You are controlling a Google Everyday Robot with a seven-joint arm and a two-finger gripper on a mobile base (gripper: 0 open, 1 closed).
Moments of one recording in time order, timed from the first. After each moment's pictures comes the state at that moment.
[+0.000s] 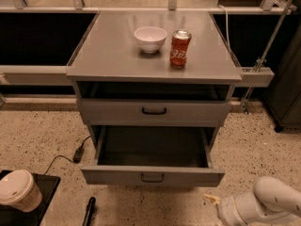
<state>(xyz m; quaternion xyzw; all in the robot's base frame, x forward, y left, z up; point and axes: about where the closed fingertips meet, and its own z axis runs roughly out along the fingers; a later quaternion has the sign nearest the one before) 0.362 -0.191 0.442 -0.58 0.73 0.29 0.23</state>
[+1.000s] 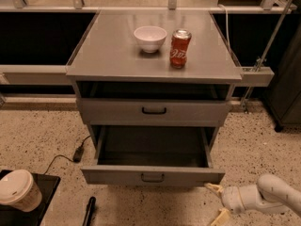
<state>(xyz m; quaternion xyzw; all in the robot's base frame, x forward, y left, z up) 0.435 -0.240 0.367 -0.51 0.72 0.37 0.31</state>
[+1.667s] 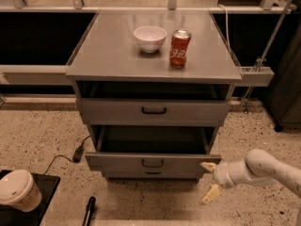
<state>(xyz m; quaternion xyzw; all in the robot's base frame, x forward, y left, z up) 0.515 -0.233 0.399 -0.54 0.74 0.27 0.29</state>
